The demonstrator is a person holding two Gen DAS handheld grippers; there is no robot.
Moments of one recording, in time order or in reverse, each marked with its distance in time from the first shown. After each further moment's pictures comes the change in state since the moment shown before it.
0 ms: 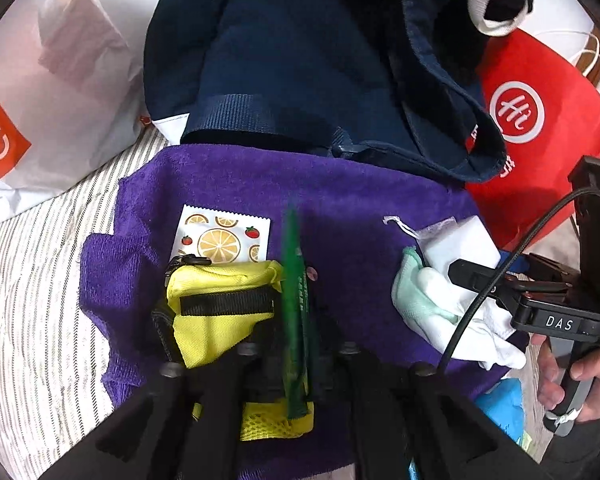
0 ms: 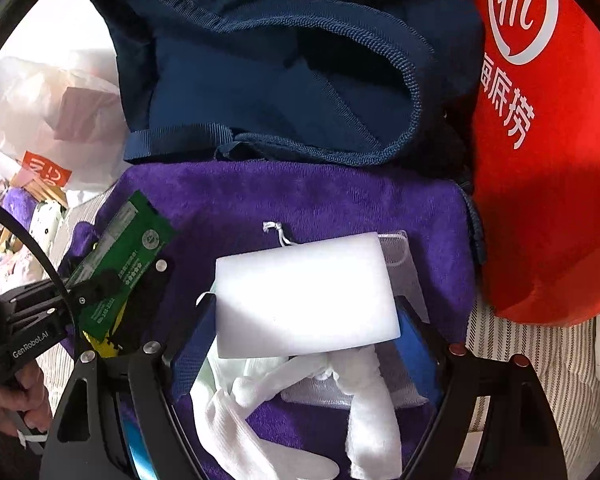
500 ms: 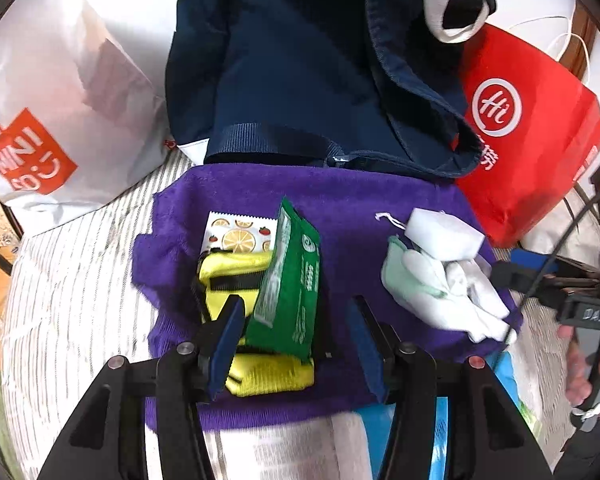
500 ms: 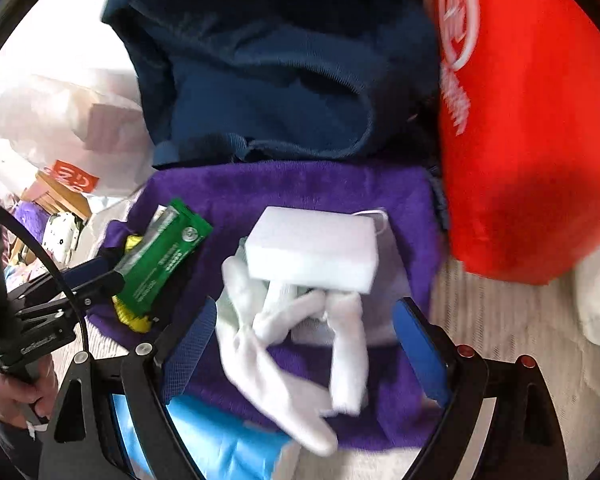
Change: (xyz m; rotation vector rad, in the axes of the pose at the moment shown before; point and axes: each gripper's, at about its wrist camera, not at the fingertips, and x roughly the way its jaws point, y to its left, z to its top) left arm -0.048 -0.010 -0.014 0.039 -0.043 0.078; right arm -0.063 -0.010 -0.027 0.047 -0.045 0.031
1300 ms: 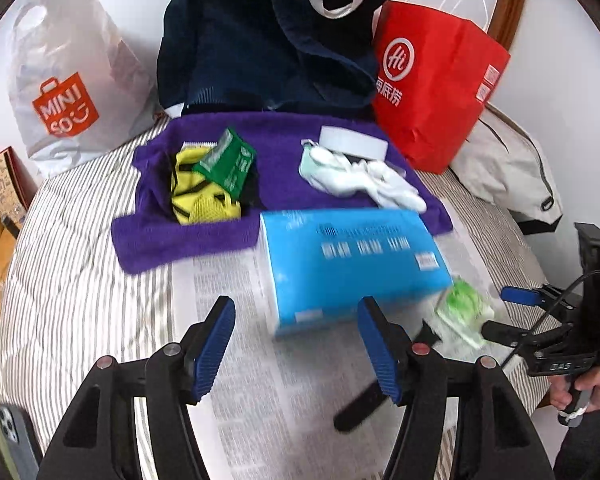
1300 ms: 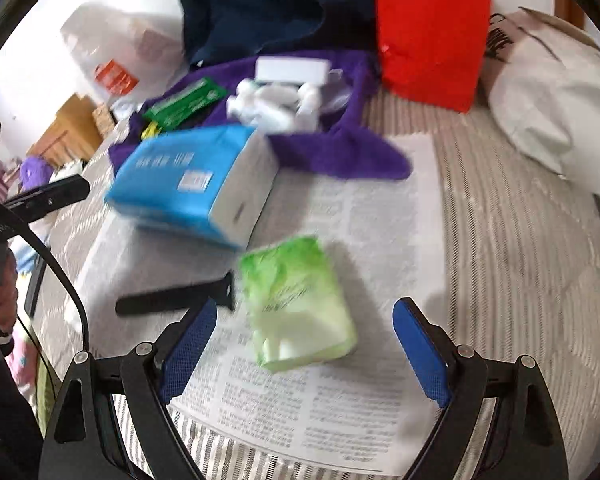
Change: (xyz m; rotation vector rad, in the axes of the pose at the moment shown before) left arm -0.087 -0.052 -0.129 0.065 -0.025 -0.050; right arm -0.074 -0.021 -0.197 -0.071 0.041 -0.021
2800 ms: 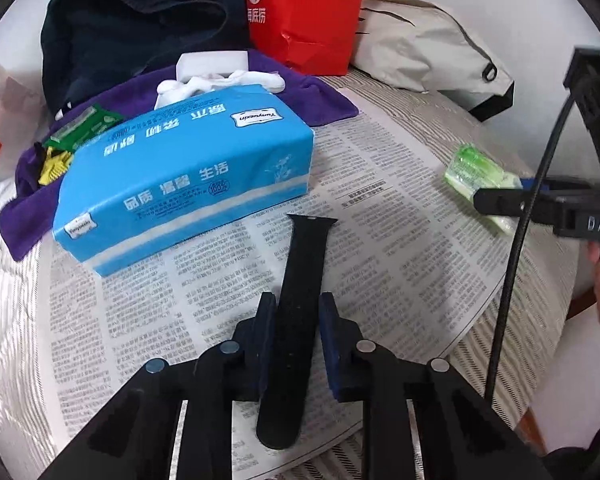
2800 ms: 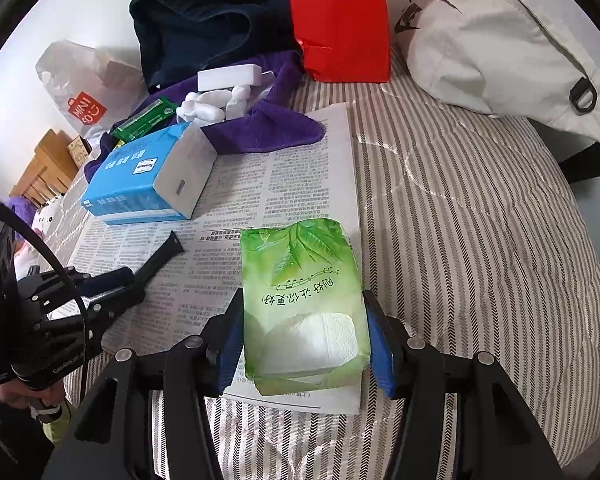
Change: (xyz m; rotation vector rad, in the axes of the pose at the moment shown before) left arm 0.054 -0.105 -0.081 0.276 0.080 -0.066; right arm -0.031 -0.047 -0.053 0.156 -0.064 -0.057
